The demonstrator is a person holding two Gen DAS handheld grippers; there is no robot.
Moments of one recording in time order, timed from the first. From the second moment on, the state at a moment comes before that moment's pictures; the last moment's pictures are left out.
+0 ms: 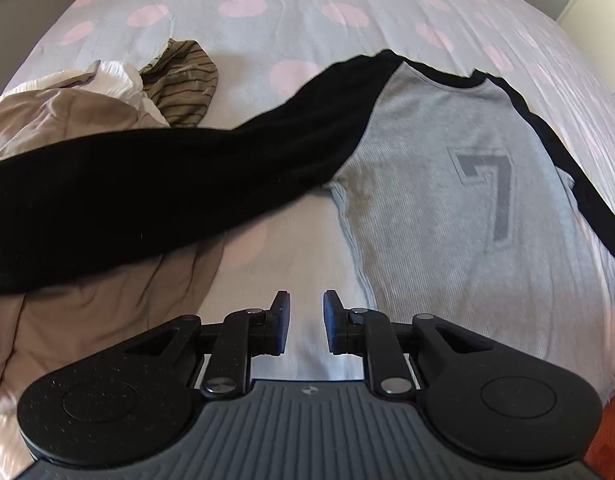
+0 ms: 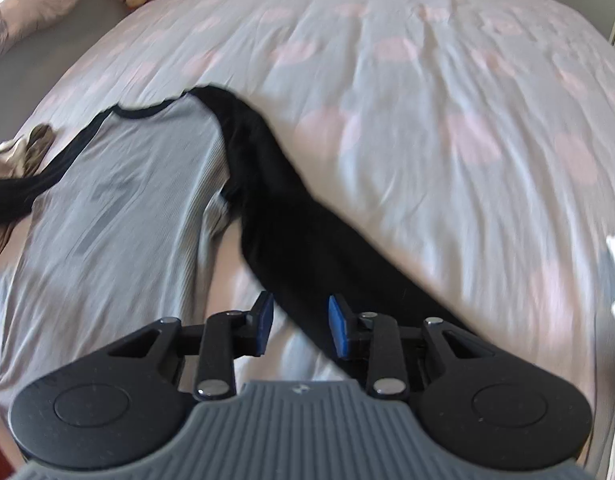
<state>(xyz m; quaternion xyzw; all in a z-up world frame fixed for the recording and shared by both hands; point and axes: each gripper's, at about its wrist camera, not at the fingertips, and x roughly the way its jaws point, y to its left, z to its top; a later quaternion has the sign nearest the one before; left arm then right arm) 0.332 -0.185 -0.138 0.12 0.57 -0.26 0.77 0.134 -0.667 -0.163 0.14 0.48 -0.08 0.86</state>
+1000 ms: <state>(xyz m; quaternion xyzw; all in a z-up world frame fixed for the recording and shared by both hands) 0.392 -0.240 -0.156 0.15 0.47 -0.27 0.83 0.250 -0.713 -0.200 0.11 0.46 -0.15 0.87</state>
